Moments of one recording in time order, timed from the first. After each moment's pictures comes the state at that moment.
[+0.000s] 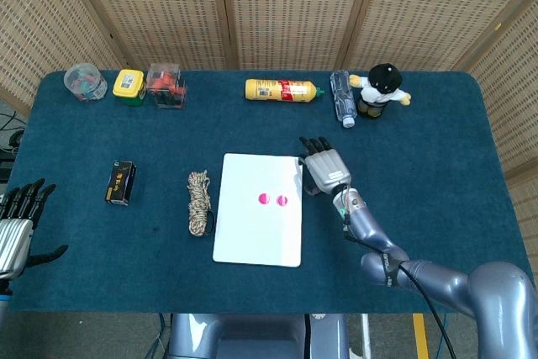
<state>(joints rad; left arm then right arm) -0.12 -1.10 -0.04 -1.64 1.46 1.42 0.08 0.94 -1.65 0.22 -1.16 -0.89 0.75 -0.40</state>
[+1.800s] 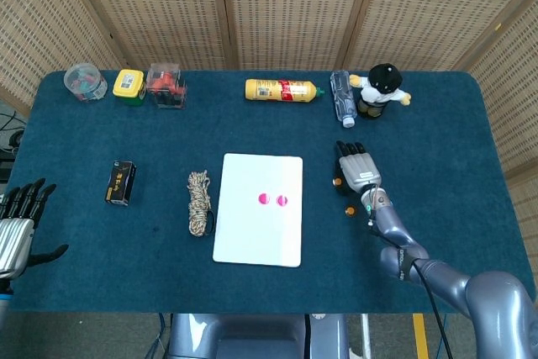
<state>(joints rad) -0.12 -1.10 -0.04 -1.65 1.45 1.42 0.10 0.87 -1.70 0.18 -0.92 -0.93 0.64 -0.30</state>
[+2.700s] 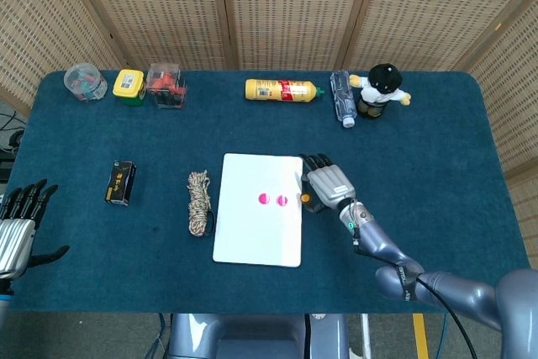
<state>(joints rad) -0.13 -1.10 -0.03 -1.65 1.46 1.41 0.09 0.87 -1.56 0.20 -1.36 -0.98 0.74 -0.33</state>
